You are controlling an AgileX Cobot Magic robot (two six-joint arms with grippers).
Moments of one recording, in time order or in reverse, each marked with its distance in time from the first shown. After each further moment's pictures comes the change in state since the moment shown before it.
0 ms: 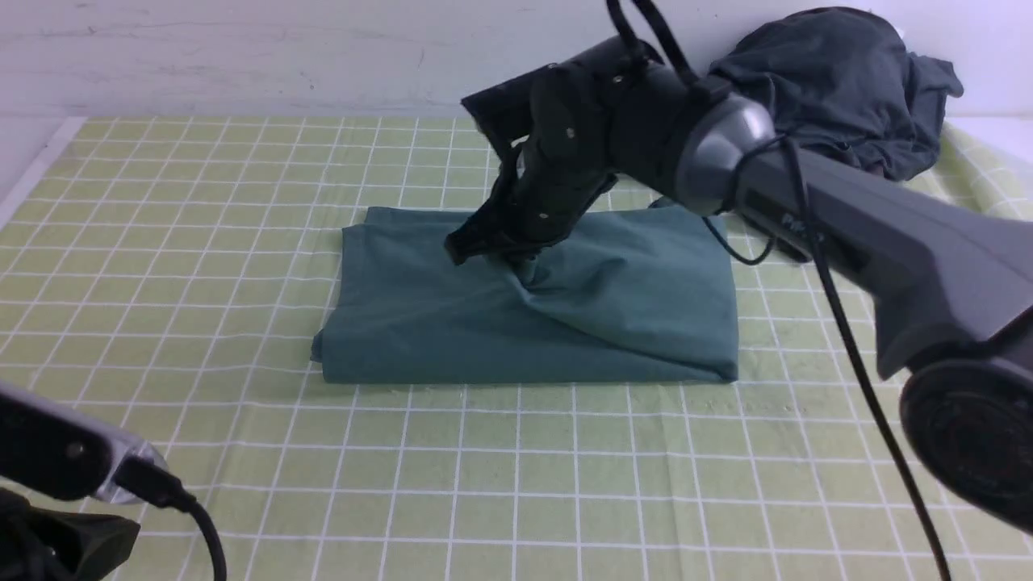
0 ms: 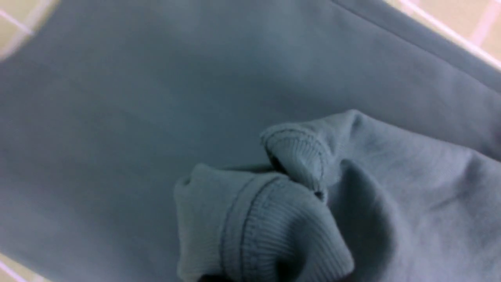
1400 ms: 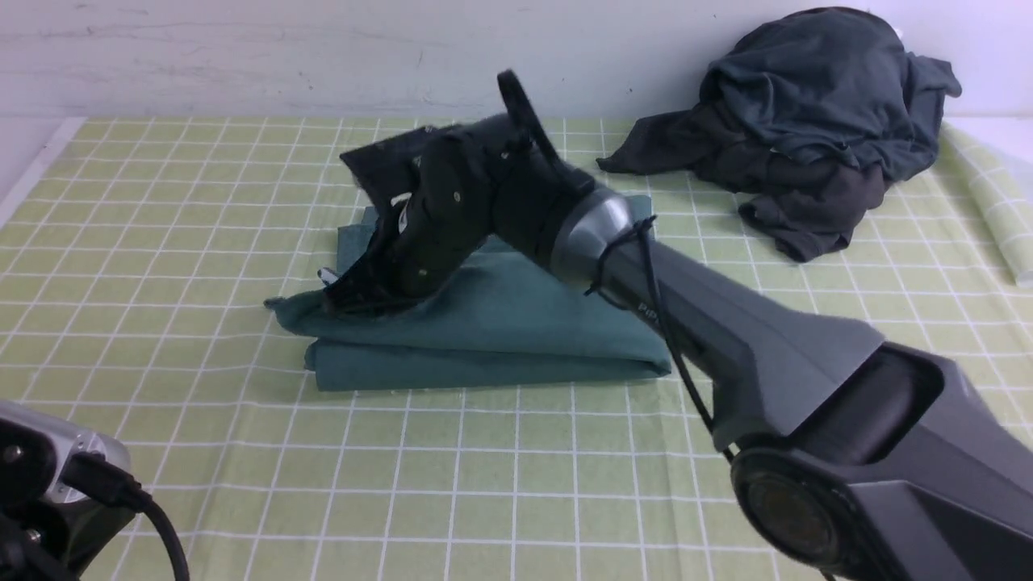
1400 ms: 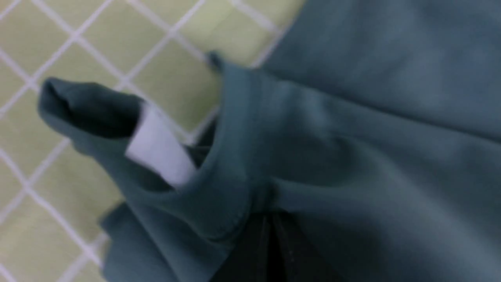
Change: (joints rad) right arm 0.101 0.299 -0.366 0.253 0.005 -0.083; left arm 0.000 -0.089 0.028 -0.052 -0.120 -0.003
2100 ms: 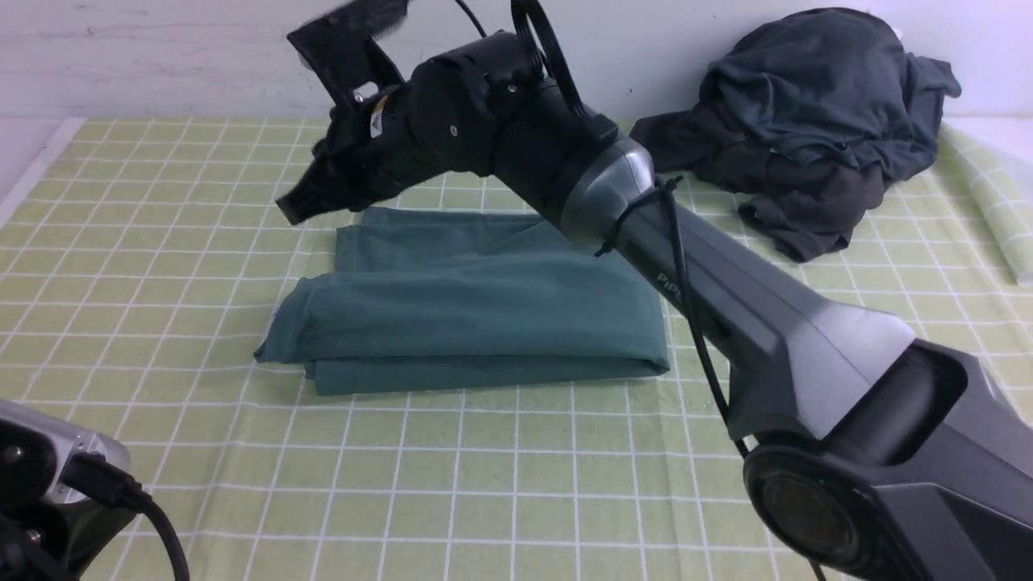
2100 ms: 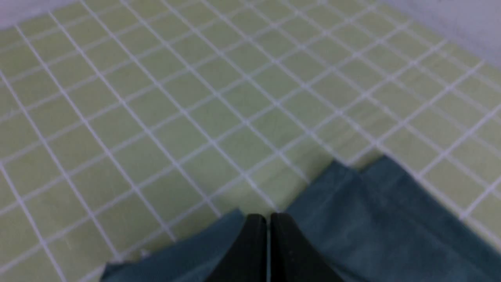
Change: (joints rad) right arm 0.002 -0.056 -0.150 -0.093 -0.006 -0.113; left arm 0.000 0.000 0.000 0.000 0.000 0.000
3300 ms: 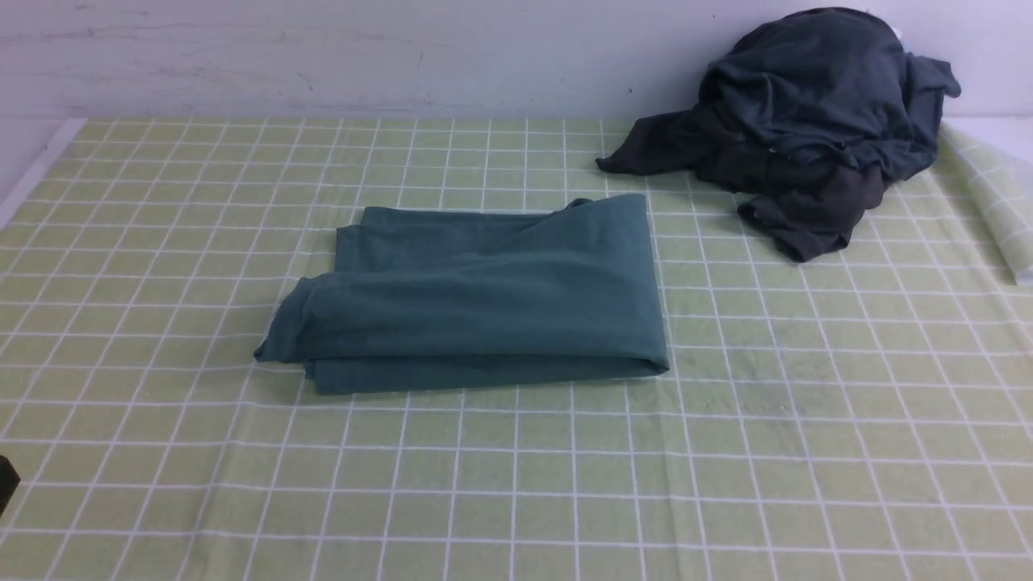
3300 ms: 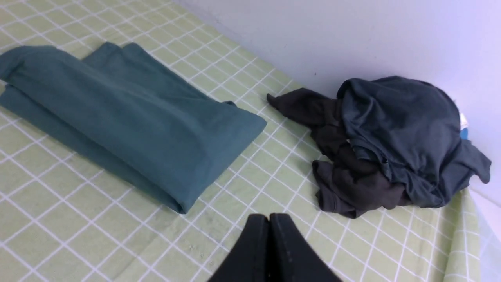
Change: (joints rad) right arm -0.204 -1.944 1.869 -0.387 -0.264 0.105; left arm 0.000 -0.572 0.256 -0.025 -0.359 0.095
